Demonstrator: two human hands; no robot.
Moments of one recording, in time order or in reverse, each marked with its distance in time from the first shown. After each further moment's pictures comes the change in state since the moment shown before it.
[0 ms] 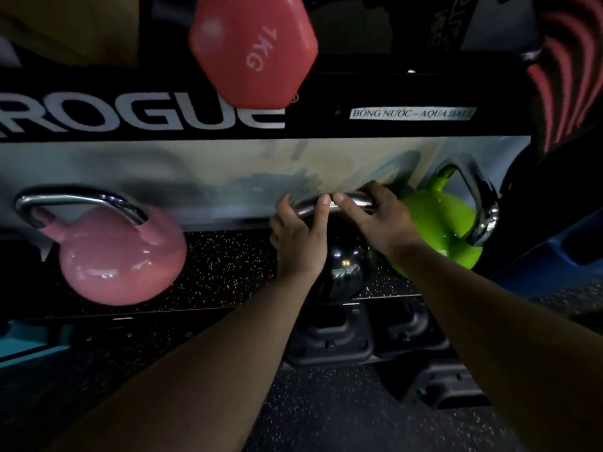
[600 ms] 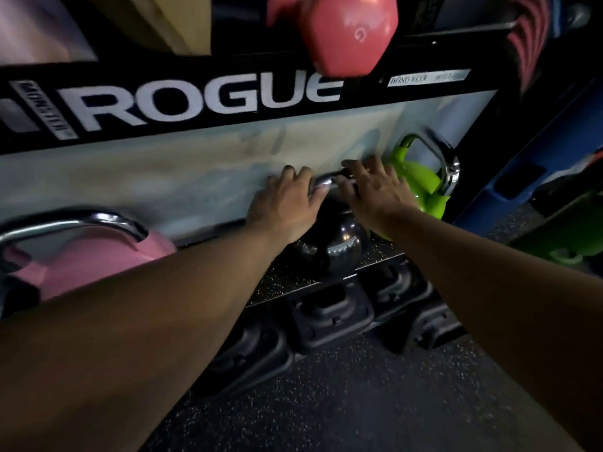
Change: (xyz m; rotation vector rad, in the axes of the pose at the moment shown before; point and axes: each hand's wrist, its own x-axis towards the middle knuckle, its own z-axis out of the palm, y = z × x) left_hand 0.037 0.021 -0.081 0.805 -0.332 0.763; right_hand -0.040 -0.042 0.024 -0.804 0.156 0.024
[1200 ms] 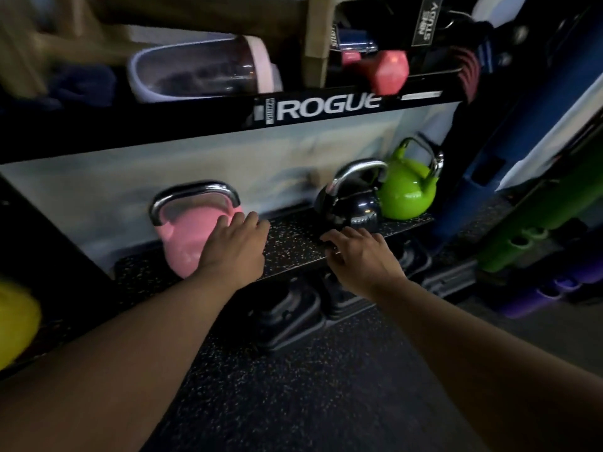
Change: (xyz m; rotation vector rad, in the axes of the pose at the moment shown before) left_hand -0.236 -0.107 -0.118 0.519 -0.075 0.140; right_hand -0.225 -0.165 -0.026 0.070 0.007 -0.137
